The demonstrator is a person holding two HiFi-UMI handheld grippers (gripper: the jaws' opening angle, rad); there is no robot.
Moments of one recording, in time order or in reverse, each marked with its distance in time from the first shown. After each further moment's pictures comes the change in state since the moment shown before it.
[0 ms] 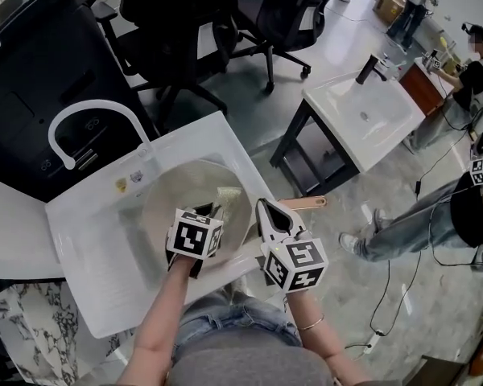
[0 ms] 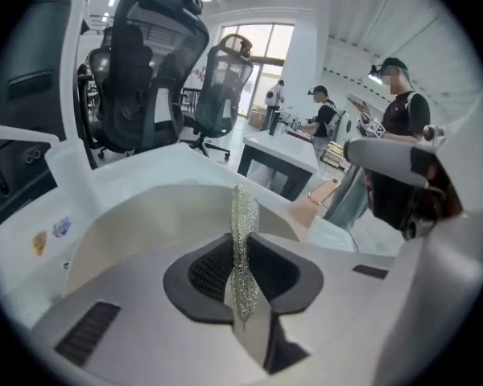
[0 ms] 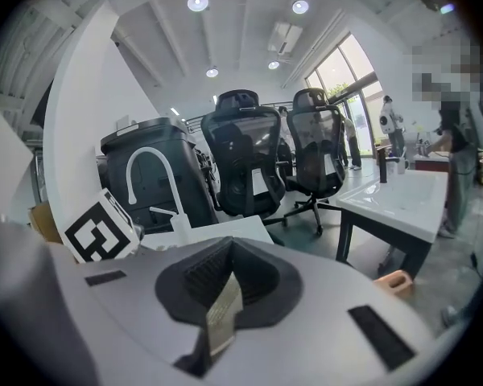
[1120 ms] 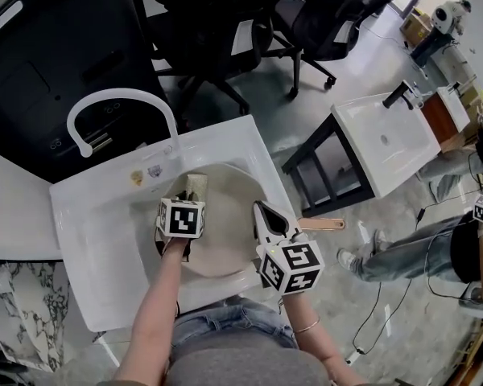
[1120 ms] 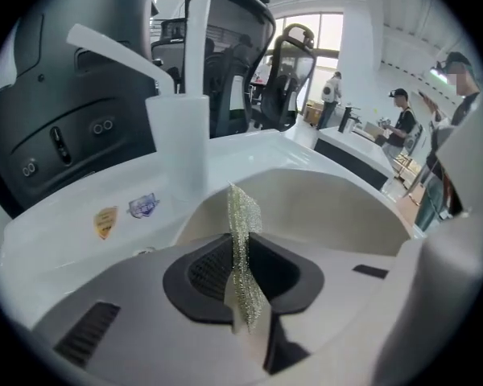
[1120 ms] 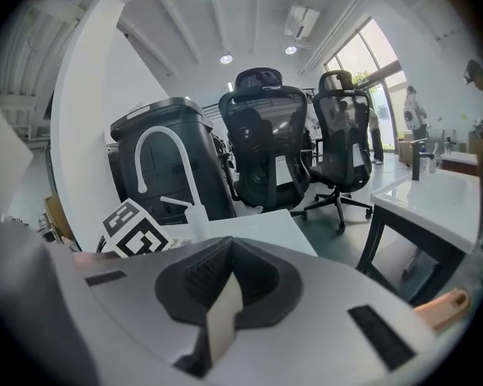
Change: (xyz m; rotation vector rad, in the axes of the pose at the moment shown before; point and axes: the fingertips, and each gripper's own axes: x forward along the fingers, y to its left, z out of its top) left arm 0.003 0.150 -0.030 -0.199 0.022 0.348; right arm 0.060 0.043 -0.004 -0.053 0.086 0.111
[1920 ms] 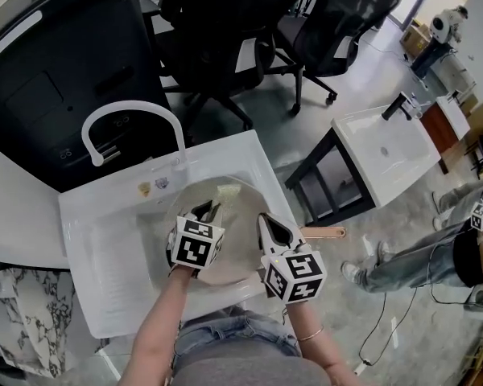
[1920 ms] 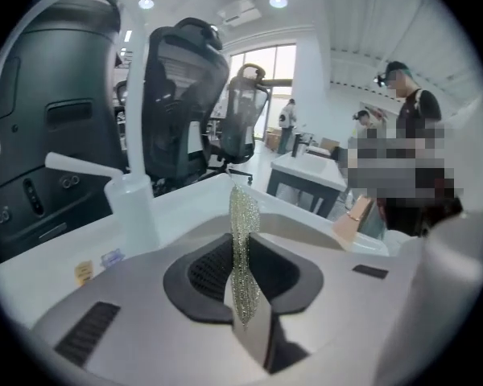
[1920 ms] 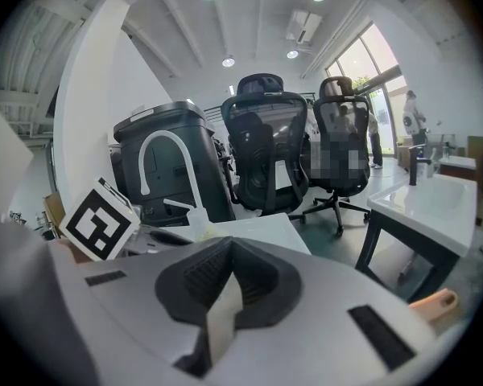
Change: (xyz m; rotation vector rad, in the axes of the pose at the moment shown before) left arm -0.060 -0.064 0.041 0.176 -0.228 -0.205; right arm -0.009 0.007 0.002 -0.015 -0.019 -0.008
